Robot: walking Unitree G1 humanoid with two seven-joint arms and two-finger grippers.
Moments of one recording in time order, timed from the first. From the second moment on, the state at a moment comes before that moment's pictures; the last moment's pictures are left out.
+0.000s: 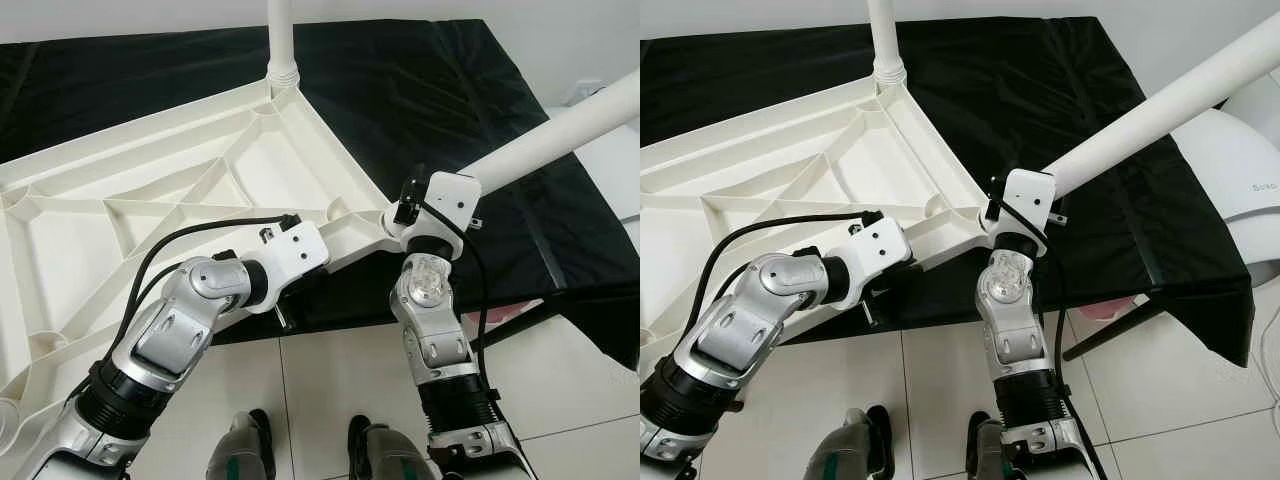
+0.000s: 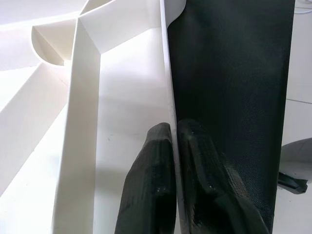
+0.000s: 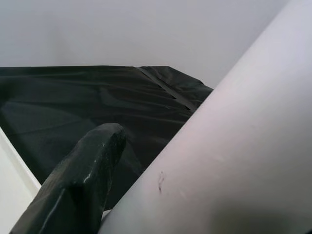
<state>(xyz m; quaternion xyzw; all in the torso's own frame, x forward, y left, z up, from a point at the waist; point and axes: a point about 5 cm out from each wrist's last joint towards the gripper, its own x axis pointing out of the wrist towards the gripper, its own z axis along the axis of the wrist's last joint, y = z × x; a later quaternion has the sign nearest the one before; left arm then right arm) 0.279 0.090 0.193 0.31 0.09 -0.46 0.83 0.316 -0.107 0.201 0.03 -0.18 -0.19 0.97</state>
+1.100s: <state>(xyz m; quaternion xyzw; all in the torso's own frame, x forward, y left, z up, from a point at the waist) 0.279 0.089 0.193 0.31 0.09 -0.46 0.83 0.316 -0.095 0.208 0.05 -0.20 -0.14 0.97</state>
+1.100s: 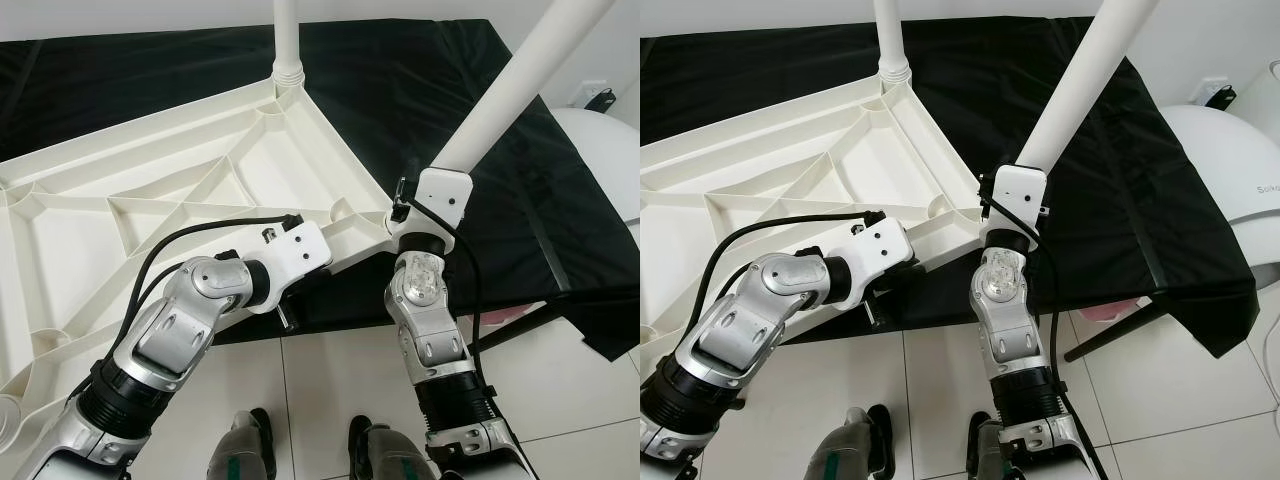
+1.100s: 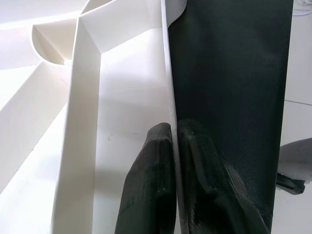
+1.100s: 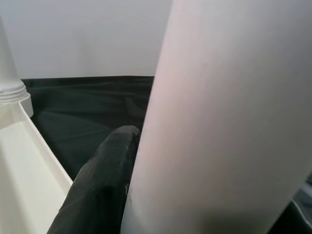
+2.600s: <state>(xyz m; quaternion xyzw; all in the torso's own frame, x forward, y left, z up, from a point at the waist) 0.287 0.101 0.202 0.30 0.08 -0.44 0.84 0.323 -0.104 0.249 0.08 -0.26 -0.11 0.96</state>
